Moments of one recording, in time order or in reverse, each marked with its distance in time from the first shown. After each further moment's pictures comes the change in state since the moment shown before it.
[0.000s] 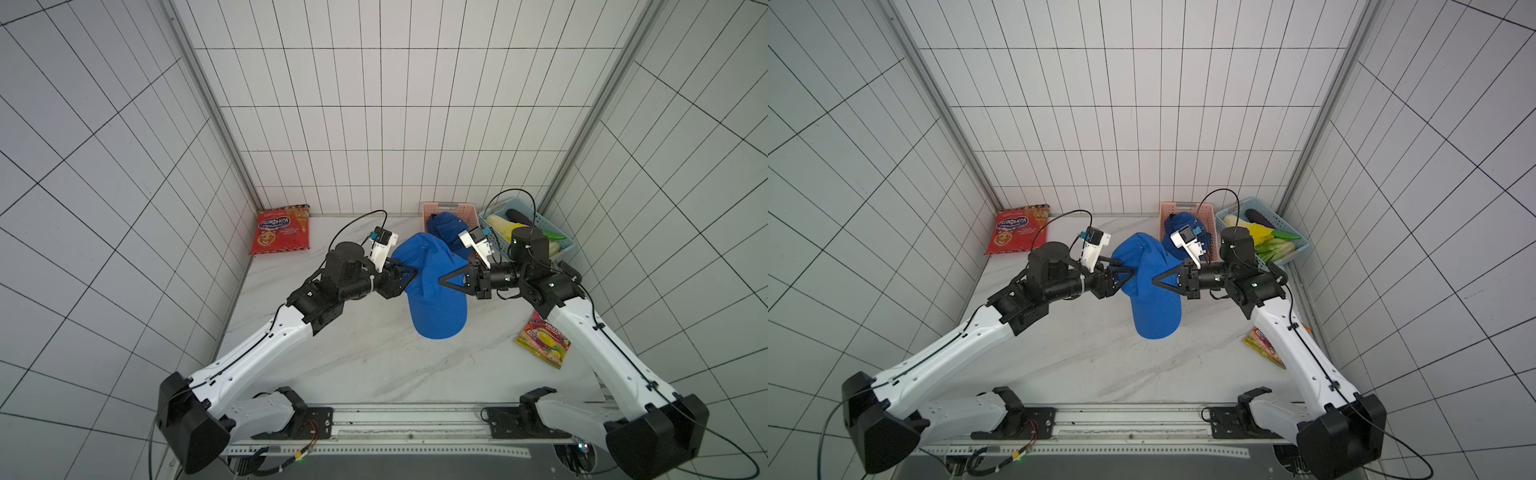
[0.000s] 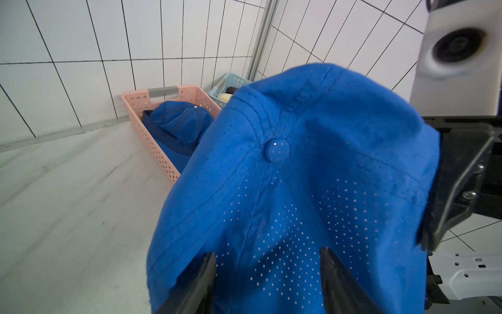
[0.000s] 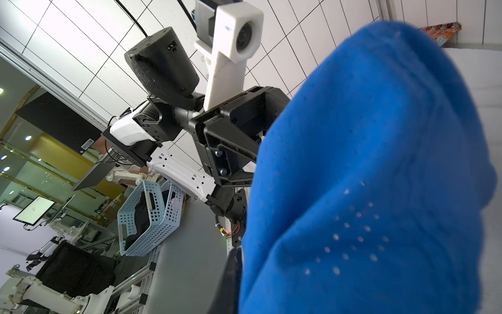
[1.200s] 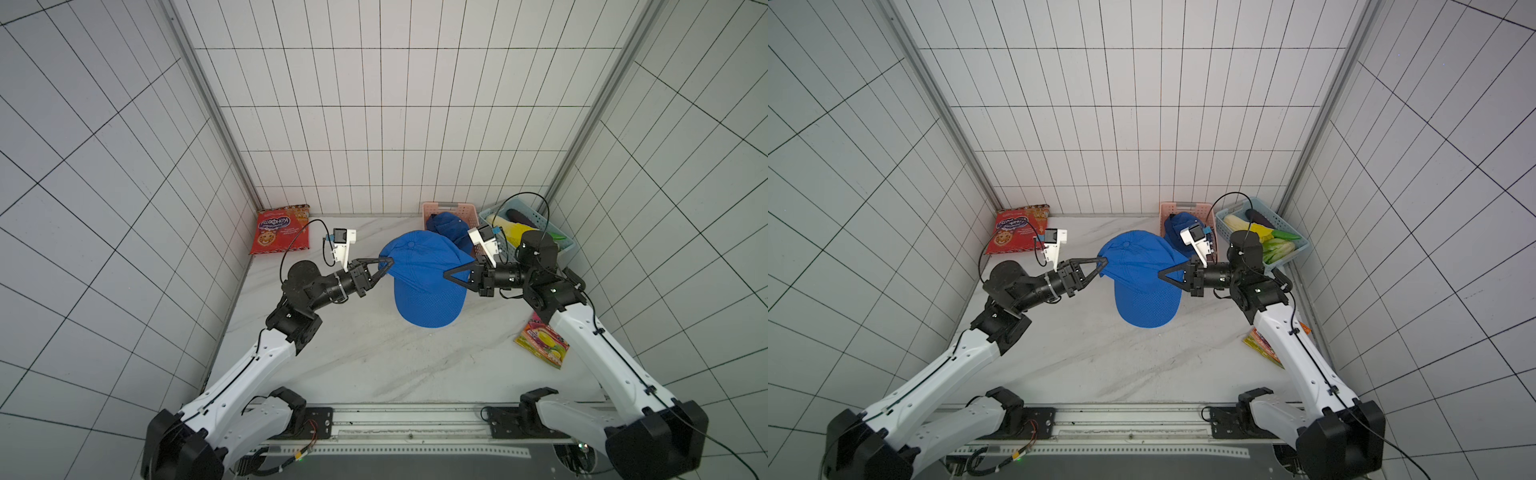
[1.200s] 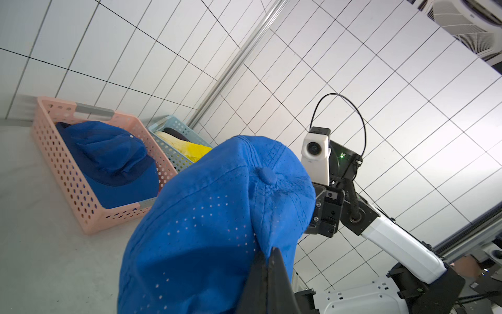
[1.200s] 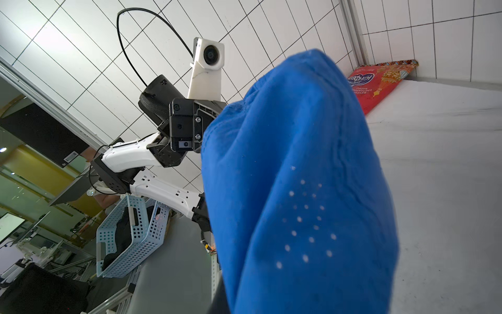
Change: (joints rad) left arm 0.223 -0.201 -0.357 0.665 0.344 -0.585; right arm -0.066 -0.039 -0.103 0.209 0.018 0.097
